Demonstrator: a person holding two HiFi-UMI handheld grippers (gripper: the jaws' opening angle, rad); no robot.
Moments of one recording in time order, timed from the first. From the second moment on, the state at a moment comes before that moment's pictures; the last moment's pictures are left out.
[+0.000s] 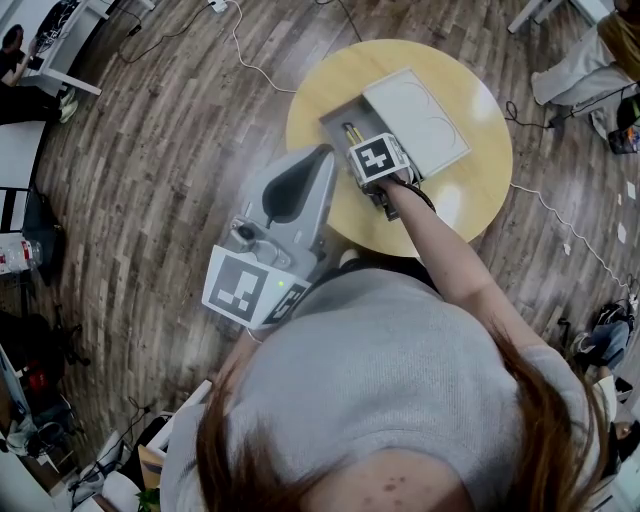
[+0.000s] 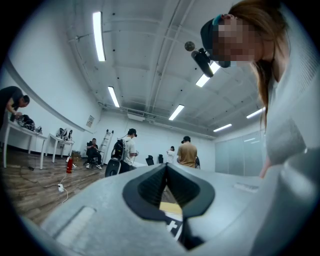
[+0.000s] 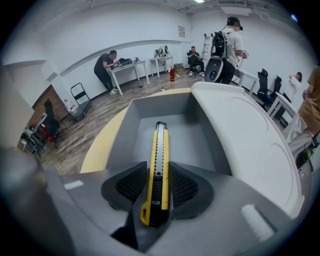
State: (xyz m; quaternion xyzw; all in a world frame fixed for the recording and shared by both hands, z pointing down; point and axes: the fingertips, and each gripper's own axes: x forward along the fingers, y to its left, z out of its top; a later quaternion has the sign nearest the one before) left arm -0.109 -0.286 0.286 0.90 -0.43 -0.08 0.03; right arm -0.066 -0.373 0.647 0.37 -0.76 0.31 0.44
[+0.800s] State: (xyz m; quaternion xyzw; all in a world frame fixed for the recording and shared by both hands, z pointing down) left arm -0.102 -0.281 0.280 0.92 -0.39 -0.08 0.02; right arm -0.029 -0.365 0.431 0.48 -0.85 0.20 0.11
